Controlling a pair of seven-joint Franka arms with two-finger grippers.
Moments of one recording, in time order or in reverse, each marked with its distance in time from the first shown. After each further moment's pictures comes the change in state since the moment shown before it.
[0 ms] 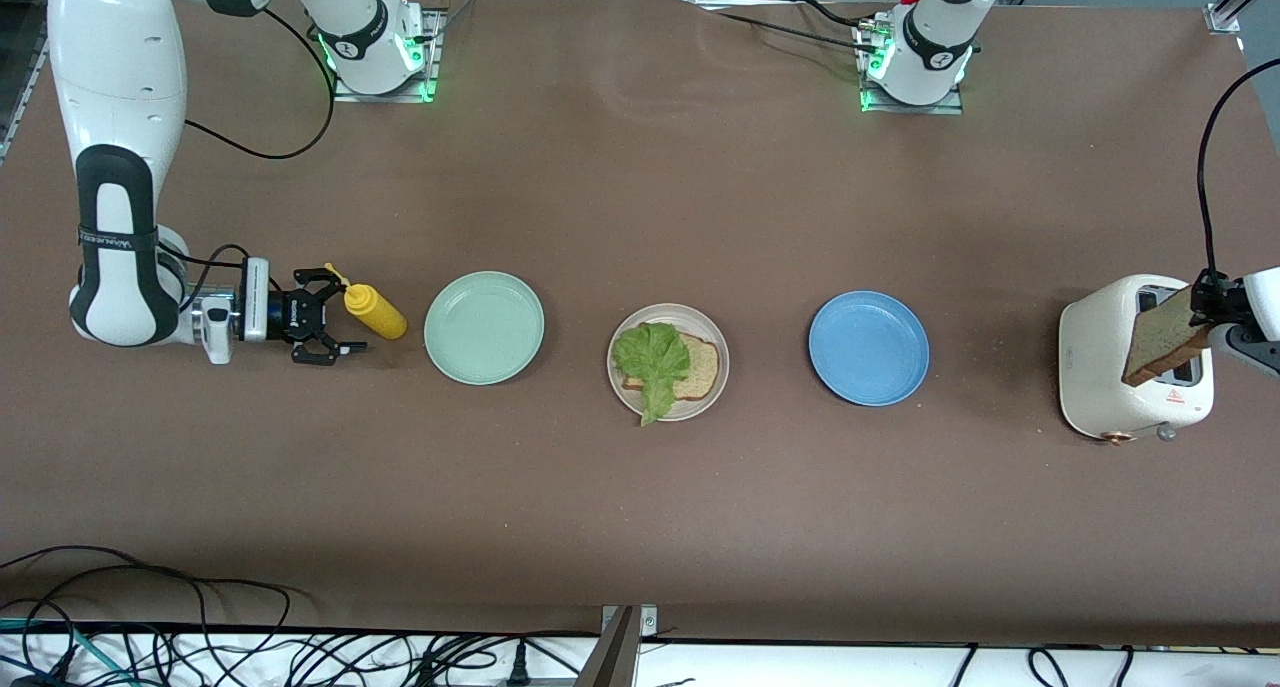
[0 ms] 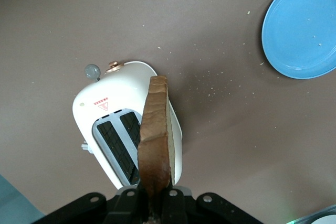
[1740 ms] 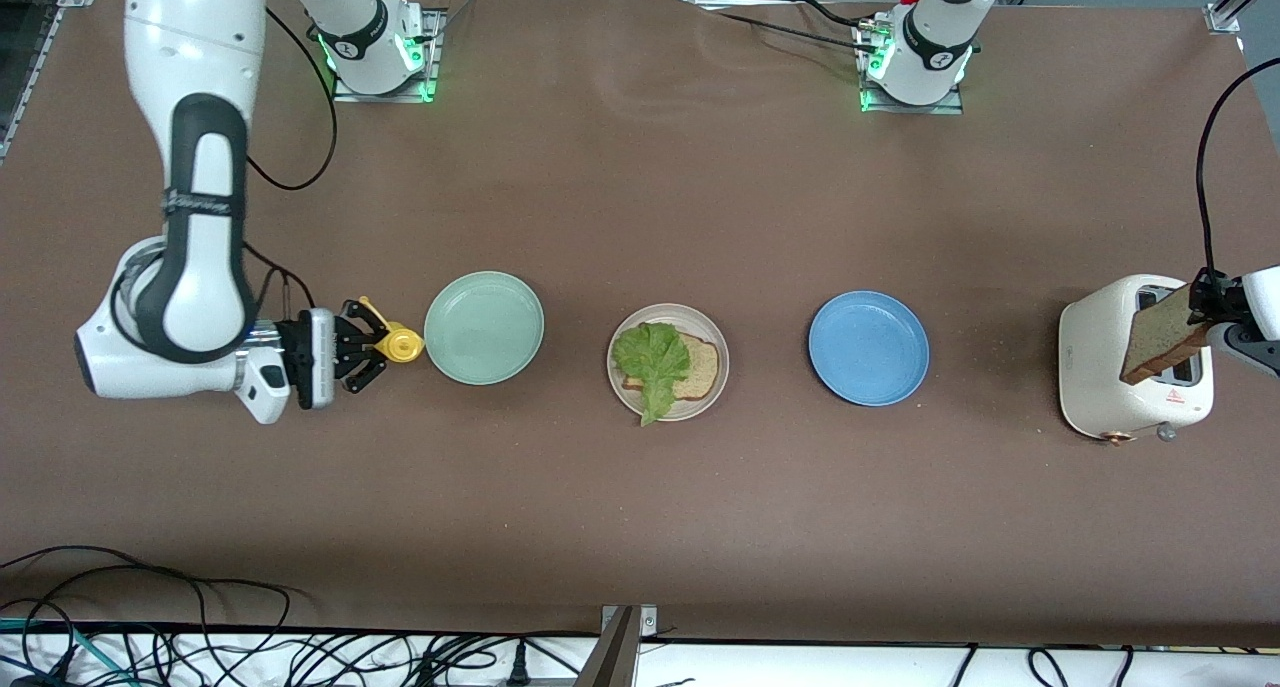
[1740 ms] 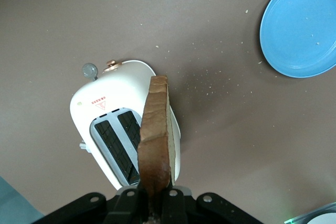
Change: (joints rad) left arm -0.002 0.000 0.000 0.000 -0.001 -0.007 0.000; right arm 0.423 -0.005 -0.247 0.301 -0.164 0.071 0.873
